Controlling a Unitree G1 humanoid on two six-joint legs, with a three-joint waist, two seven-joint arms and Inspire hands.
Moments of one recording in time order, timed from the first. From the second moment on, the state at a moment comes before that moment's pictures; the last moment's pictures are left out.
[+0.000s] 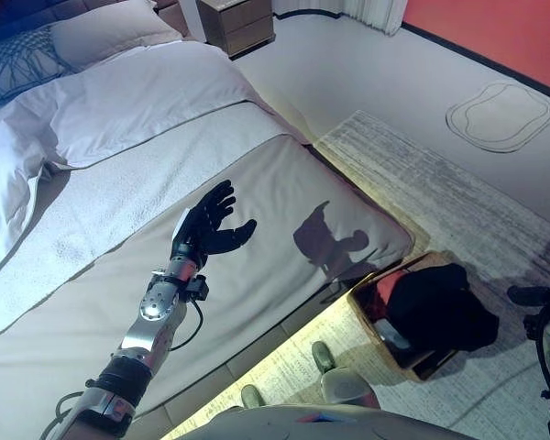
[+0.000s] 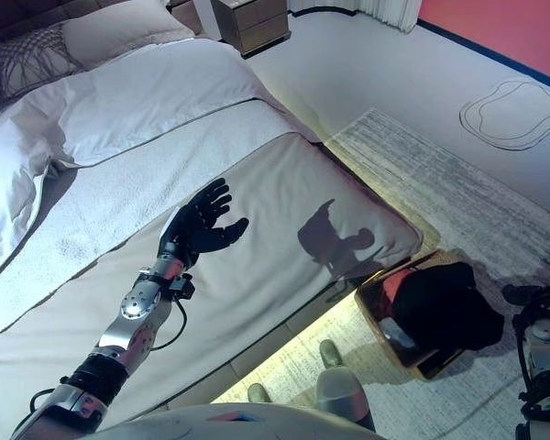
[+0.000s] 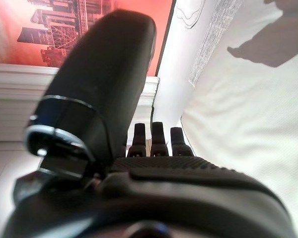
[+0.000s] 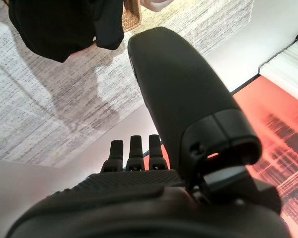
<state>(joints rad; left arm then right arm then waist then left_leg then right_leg) -0.10 0.44 -0.32 0.30 -0.55 -0.30 0.01 -0.09 -0.79 -0.18 0.85 0.04 0.05 -0.30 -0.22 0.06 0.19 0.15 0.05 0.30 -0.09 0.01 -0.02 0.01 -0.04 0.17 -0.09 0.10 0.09</state>
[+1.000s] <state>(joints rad) 0.03 0.30 -0.27 0.49 -0.49 -0.28 -0.08 -0.03 -0.43 0.29 0.35 0.18 -0.06 0.01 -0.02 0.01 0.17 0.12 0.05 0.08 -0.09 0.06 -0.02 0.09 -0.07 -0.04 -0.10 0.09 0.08</state>
